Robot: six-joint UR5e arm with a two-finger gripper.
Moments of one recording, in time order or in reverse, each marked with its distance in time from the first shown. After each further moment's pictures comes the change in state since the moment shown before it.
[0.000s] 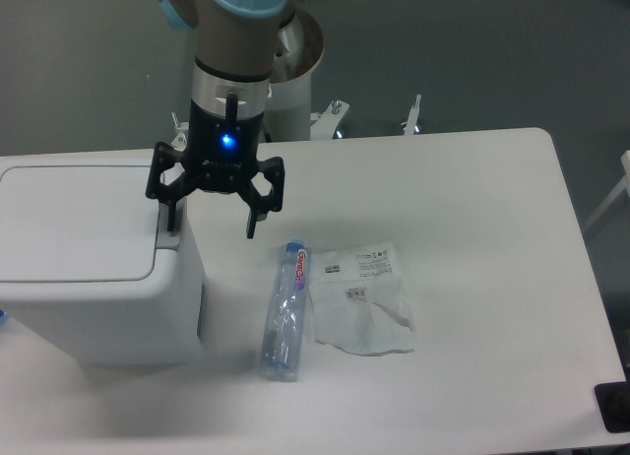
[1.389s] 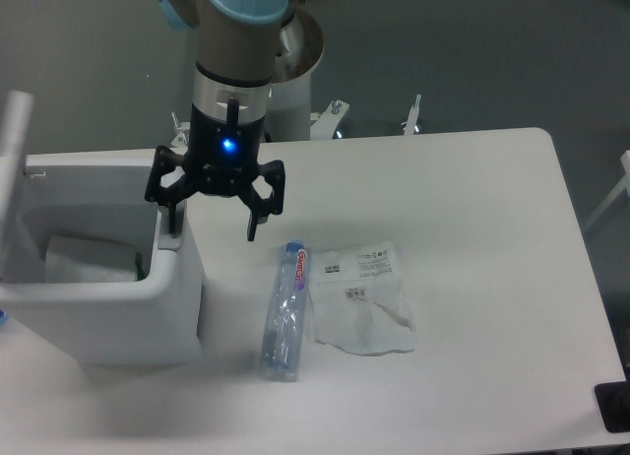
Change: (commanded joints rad) arm 0.002 0.001 0.015 -0.002 -0.005 -0.005
